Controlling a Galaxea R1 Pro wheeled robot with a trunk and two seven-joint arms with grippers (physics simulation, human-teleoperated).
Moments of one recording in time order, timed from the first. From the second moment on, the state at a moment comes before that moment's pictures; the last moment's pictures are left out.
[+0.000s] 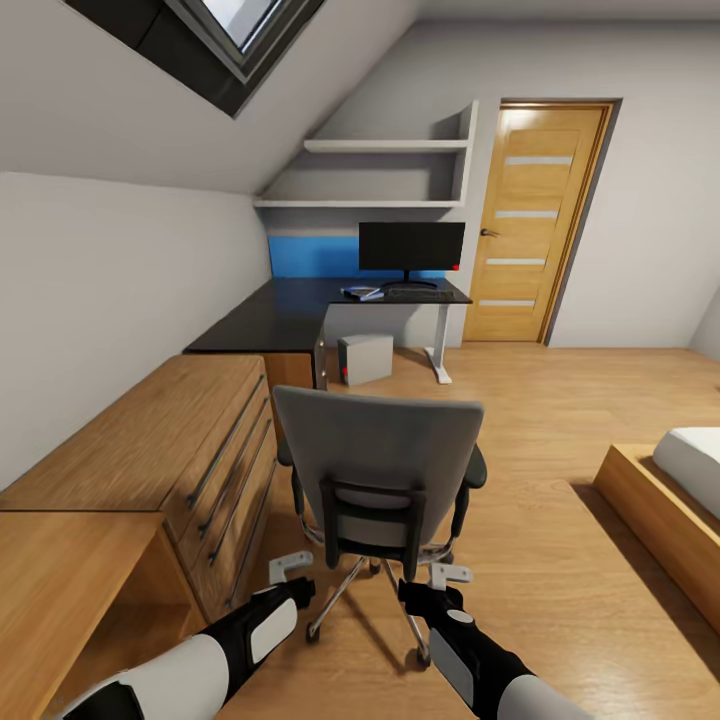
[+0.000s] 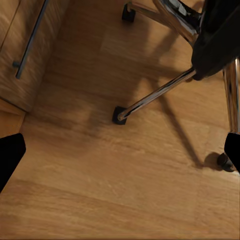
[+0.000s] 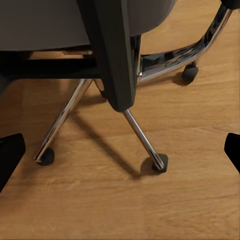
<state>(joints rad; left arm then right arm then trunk) -0.70 -0.10 -0.82 -0.27 1.06 0.07 0.41 -0.58 0.12 0.41 -0.36 -0.49 -0.03 -0.21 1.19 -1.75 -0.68</state>
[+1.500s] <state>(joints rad) -0.70 -0.11 -0.86 -0.26 1.06 0.03 0.41 -0.58 0.11 0.41 -0.34 -0.48 -0.07 -0.22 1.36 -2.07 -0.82</state>
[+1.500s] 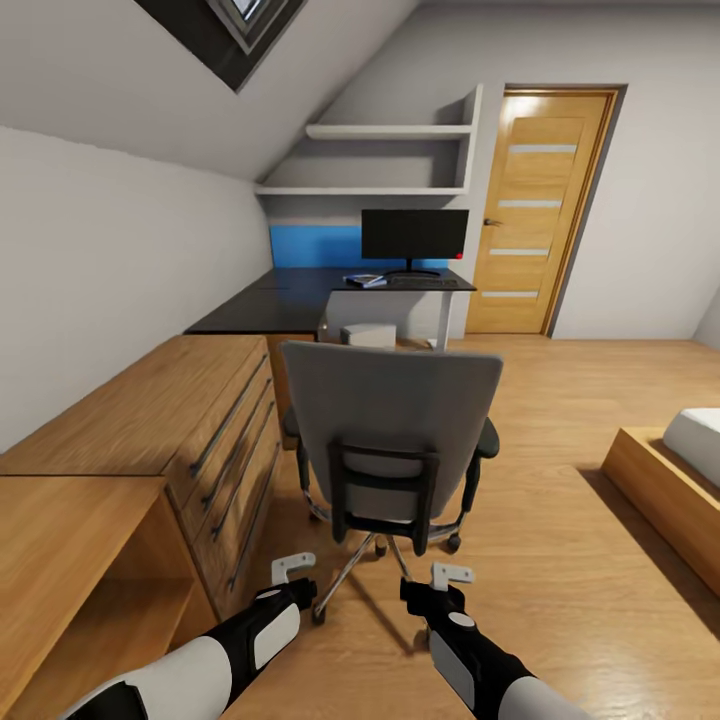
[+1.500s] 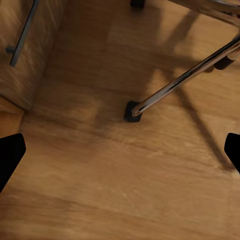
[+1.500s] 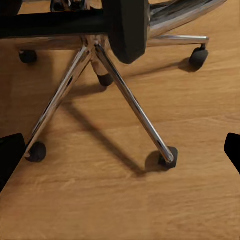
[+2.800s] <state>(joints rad) -0.70 -0.14 -0.86 -0.26 1.06 0.04 0.41 -0.58 0.09 0.41 -0.40 -0.48 -0.08 -0.22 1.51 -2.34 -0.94</state>
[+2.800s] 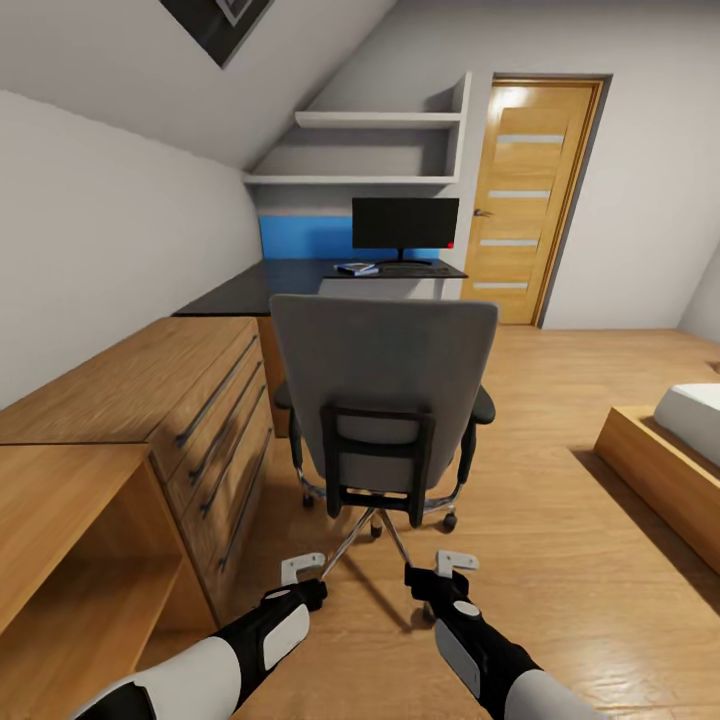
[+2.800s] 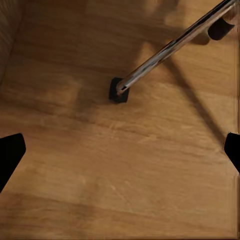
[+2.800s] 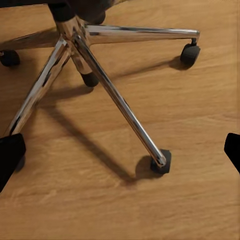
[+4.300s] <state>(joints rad) -0.88 -0.10 -0.86 -0.34 1.07 0.06 0.41 -0.68 0.10 0.42 -0.35 -0.48 -0.08 -0.22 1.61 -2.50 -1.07</state>
